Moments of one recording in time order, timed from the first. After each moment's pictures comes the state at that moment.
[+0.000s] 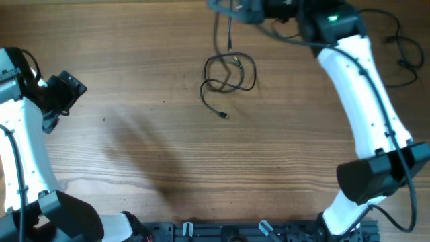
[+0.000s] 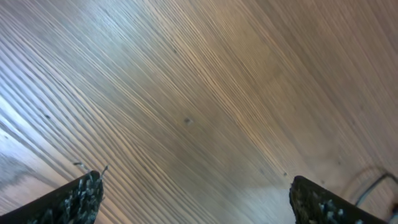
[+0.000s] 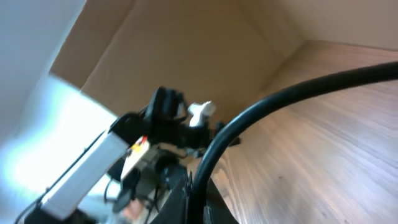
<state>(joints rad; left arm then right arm) 0.47 1.56 1.41 -1.07 0.10 -0.41 0.26 1.88 2.00 -0.42 -1.18 0.59</state>
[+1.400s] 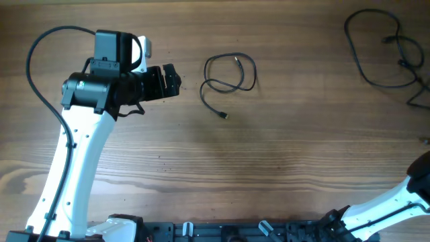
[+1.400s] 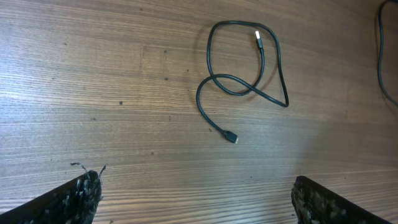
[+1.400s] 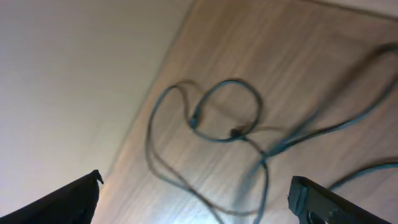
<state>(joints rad) -0.15 1.42 1.41 -1.01 0.23 -0.32 -0.82 2.01 1.98 -0.80 -0.46 0.45</state>
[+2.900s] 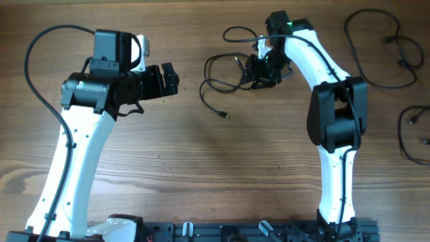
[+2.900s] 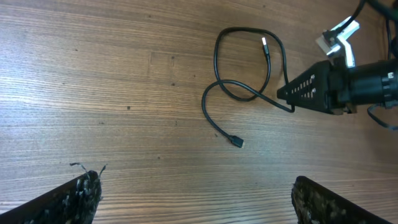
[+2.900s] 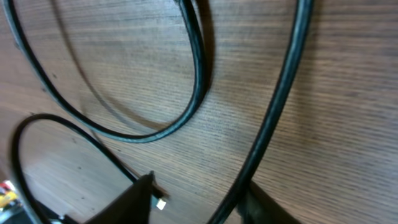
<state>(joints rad) -0.15 1.42 1.41 -1.00 0.20 -0.32 0.23 2.39 1.98 -1.17 -0.49 0.27</state>
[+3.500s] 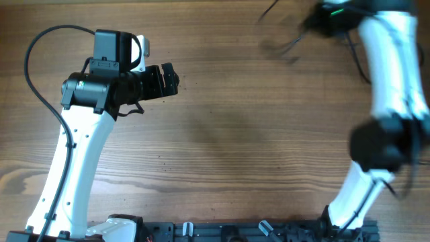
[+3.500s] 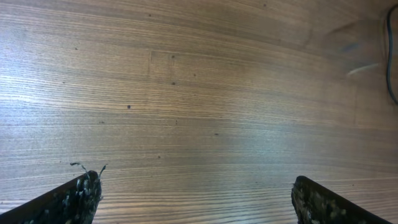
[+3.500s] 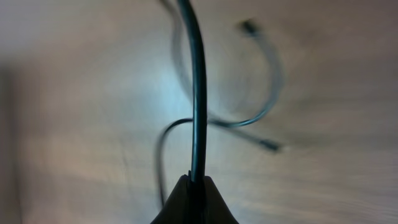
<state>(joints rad) -0.15 1.42 1.41 -1.00 0.20 -0.32 -0.07 2.07 2.23 -1.19 -0.45 0.26</state>
